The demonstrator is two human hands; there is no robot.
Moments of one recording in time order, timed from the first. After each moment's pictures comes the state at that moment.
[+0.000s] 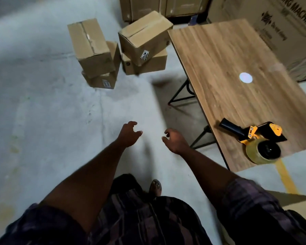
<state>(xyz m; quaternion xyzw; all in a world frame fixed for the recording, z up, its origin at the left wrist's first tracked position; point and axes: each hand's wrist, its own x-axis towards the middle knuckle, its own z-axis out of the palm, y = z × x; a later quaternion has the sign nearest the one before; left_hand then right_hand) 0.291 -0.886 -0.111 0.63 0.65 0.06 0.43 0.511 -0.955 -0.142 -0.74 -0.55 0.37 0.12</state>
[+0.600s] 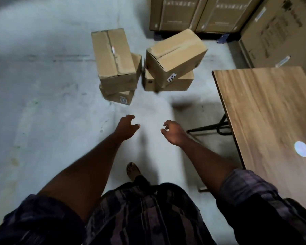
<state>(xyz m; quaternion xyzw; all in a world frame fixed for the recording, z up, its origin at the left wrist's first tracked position) 0.167 -0.539 -0.110 0.57 0.69 0.09 0.43 0.396 -0.569 -0.136 -0.72 -0.58 0.37 0.08</state>
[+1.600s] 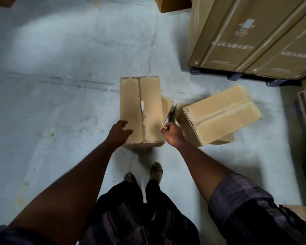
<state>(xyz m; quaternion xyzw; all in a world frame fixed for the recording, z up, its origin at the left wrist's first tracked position) 0.022 -0.019 -0.123 0.41 0.77 0.16 0.46 0.255 0.015 -0.160 -0.71 -0.52 0.46 0.10</state>
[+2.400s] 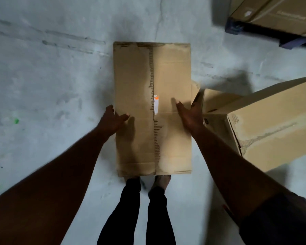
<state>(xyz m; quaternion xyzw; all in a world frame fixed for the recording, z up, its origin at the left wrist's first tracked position) -0.078 0.192 -0.423 0.26 0.78 0.13 0.55 0.194 0.241 -0.438 -0.79 -0.37 0.47 0.14</state>
